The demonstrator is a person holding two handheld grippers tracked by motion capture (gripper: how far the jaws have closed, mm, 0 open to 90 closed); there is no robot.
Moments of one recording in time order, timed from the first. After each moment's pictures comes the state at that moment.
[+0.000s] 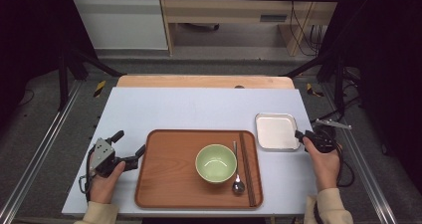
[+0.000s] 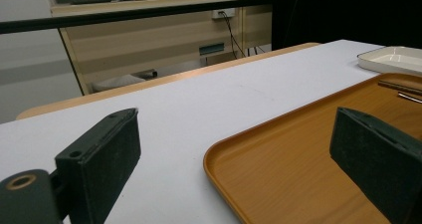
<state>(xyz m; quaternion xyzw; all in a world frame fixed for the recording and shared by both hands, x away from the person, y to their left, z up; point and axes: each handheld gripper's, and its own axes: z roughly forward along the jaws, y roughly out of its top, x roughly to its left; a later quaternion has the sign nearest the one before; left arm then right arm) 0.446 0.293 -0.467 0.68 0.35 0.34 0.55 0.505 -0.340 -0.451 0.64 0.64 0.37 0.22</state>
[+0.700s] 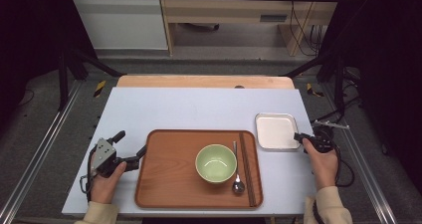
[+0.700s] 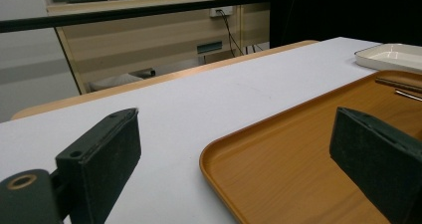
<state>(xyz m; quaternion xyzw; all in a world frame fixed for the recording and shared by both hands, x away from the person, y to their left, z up) 0.447 0.290 -0.467 0.68 0.34 0.34 0.55 0.513 -0.343 -0.466 0.66 0.64 0.37 0.18</state>
